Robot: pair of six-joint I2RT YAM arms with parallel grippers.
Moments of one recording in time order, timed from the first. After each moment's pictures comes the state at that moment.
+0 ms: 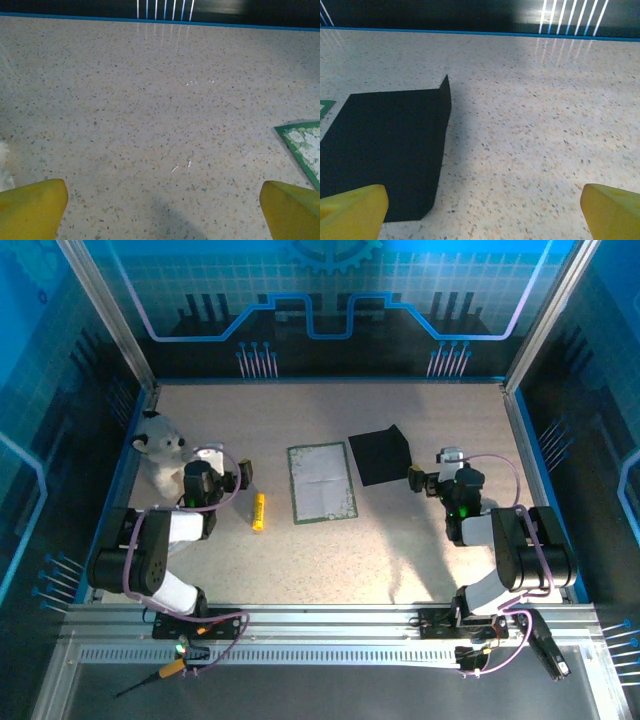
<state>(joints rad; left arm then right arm) -0.01 1.50 0.44 0.68 0.02 -0.09 0.00 1.53 0.33 0.86 -0.11 -0.03</state>
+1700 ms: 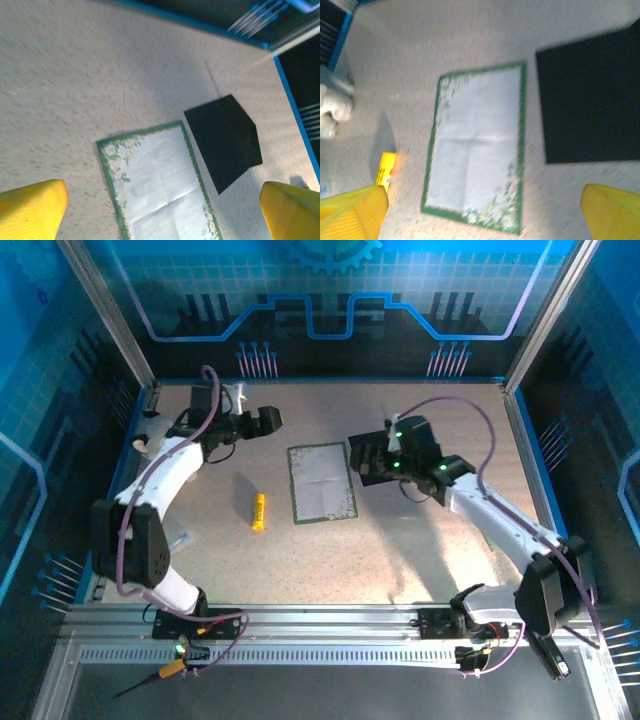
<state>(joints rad) -0.10 1.62 1.25 -0.32 0.47 -0.39 0.50 1.35 1.03 -0.43 -0.11 0.55</state>
